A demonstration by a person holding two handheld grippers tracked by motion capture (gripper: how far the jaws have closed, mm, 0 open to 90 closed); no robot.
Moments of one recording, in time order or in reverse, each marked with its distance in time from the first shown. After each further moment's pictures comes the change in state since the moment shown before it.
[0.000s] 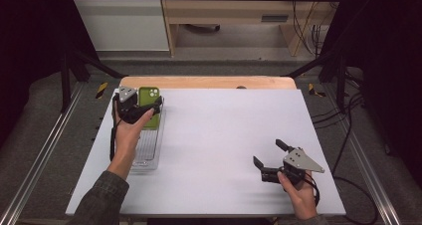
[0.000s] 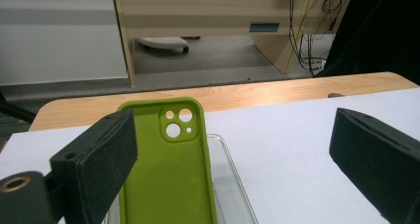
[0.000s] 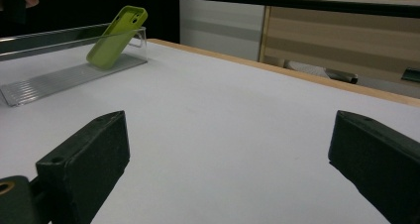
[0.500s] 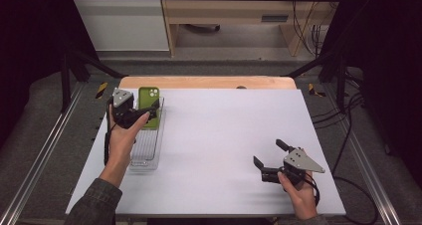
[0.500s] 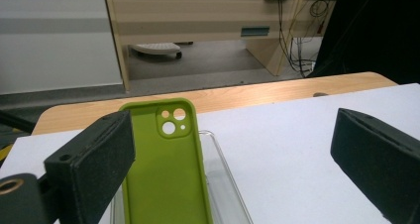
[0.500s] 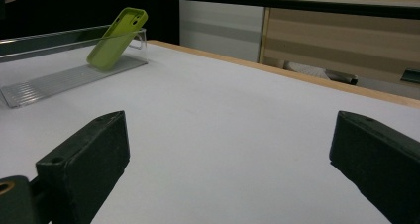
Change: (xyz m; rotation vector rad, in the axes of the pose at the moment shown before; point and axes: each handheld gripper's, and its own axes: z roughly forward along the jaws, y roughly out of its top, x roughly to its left) left arm -0.003 0.002 -0.023 -0.017 -0.039 0.022; right arm 0.000 0.000 -0.001 -0.007 -0.001 -0.002
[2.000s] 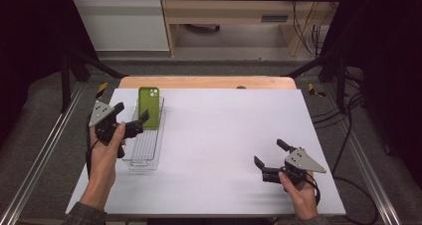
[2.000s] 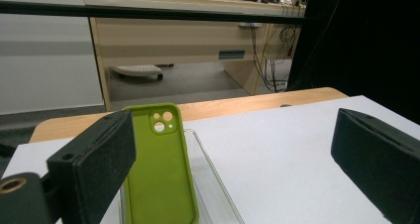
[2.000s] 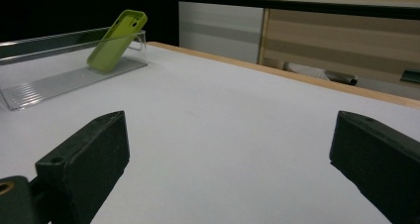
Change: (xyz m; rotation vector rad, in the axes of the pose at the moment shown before) left arm 0.003 -0.009 -0.063 -0.099 -0.085 0.002; right arm -0.001 0.001 -0.002 -0.003 0.000 0.007
